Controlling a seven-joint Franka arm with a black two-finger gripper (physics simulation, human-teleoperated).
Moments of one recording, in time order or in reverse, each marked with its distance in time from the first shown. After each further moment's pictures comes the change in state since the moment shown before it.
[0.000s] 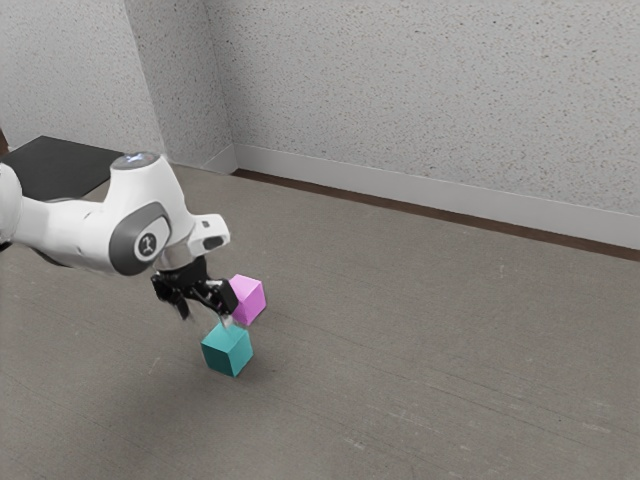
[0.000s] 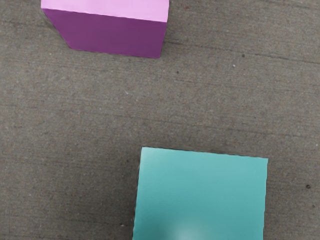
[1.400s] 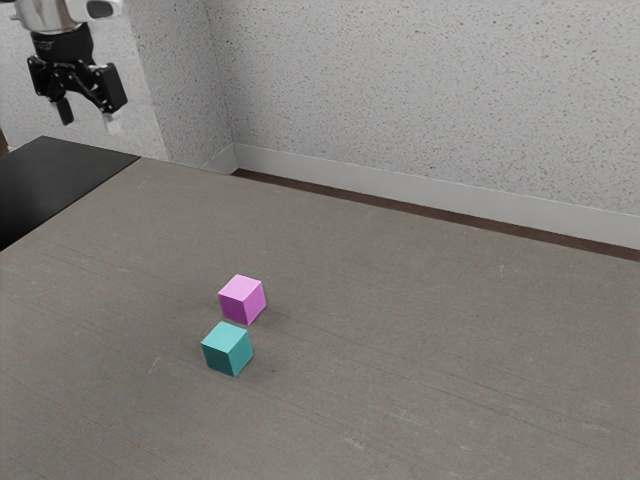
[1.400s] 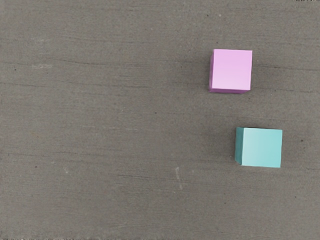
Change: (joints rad) arm -0.055 -0.059 0.228 0.893 0.139 -1.011 0.157
